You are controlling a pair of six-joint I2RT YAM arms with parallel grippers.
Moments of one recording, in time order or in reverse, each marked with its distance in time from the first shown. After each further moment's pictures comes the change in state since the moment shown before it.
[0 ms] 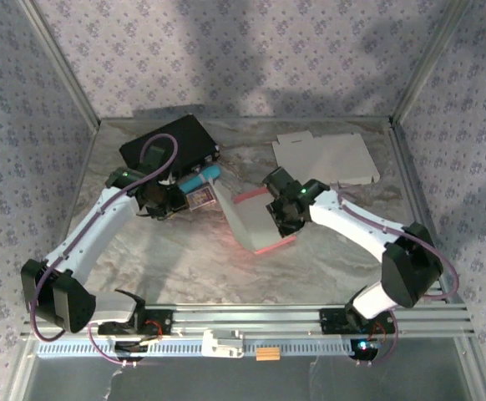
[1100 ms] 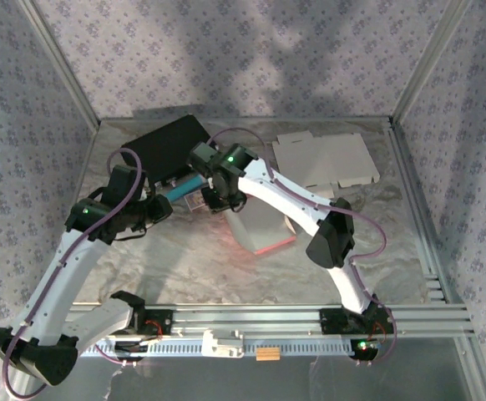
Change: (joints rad) left arm 0.019 -0.336 -0.079 -0.021 -0.043 -0.045; right arm 0.247 0.620 1.052 -0.526 -0.046 -1.178
